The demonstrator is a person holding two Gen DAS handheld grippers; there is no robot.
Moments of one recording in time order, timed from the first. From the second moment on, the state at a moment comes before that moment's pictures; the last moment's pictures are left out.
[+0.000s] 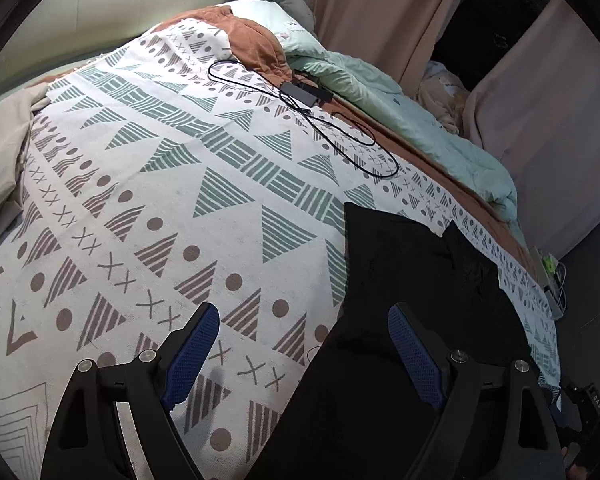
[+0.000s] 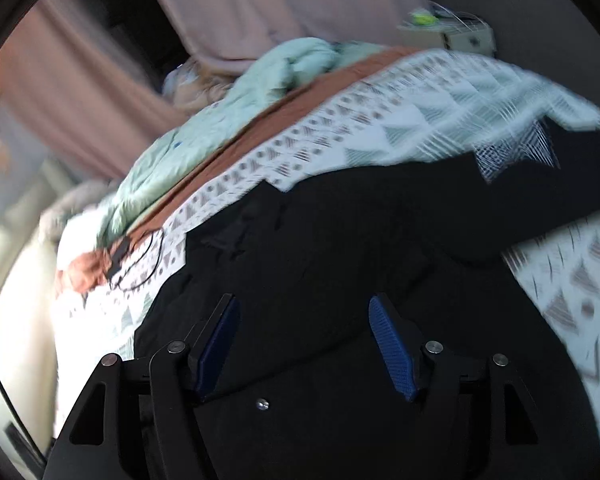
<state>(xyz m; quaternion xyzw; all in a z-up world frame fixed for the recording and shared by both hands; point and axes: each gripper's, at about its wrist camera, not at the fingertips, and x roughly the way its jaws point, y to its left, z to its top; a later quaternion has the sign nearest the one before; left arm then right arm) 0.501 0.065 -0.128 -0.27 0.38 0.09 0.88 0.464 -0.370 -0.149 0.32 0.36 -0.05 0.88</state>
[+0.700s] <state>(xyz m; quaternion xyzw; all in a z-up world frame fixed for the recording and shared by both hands) 0.542 0.033 -0.196 -0.17 0.46 0.09 0.86 0.428 -0.528 -0.212 0.42 0.30 -0.13 0.84</state>
